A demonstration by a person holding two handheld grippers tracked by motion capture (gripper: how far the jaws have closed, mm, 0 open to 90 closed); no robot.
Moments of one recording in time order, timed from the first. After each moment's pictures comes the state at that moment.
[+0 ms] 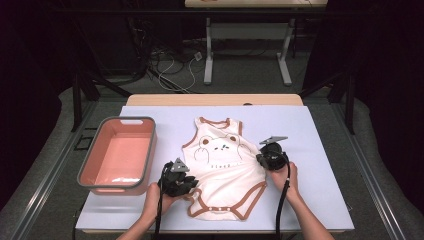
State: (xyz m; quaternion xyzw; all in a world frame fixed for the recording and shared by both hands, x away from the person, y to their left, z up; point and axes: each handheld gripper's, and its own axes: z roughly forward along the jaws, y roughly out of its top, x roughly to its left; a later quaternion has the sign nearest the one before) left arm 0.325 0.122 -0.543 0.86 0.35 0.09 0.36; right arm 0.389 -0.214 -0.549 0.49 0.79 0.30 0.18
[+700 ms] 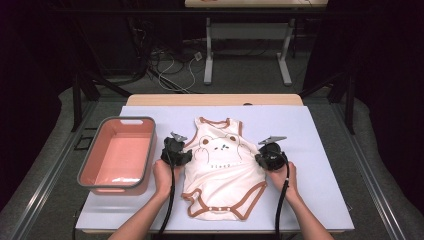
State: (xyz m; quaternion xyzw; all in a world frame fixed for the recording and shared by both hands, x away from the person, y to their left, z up) left arm 0.414 0.117 -0.553 0.78 0.51 0.21 0.30; right arm 0.389 -0.212 -0.550 0.49 0.80 0.30 0.18
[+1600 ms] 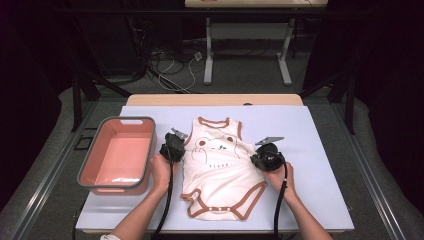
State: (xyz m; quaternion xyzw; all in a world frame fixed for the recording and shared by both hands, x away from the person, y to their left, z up) left arm 0.420 0.116 -0.548 0.81 0.47 0.27 0.24; right arm 0.386 -0.202 -0.548 0.47 0.81 0.32 0.17
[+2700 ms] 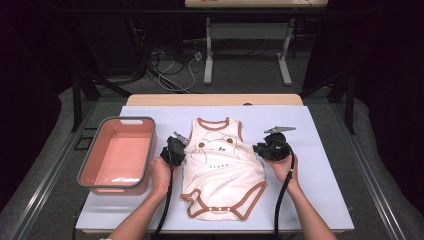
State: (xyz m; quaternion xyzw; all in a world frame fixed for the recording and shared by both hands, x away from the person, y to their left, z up) left arm 0.413 0.111 -0.555 0.82 0.45 0.28 0.21; right arm 0.407 -0.223 -0.527 0.49 0.77 0.38 0.16
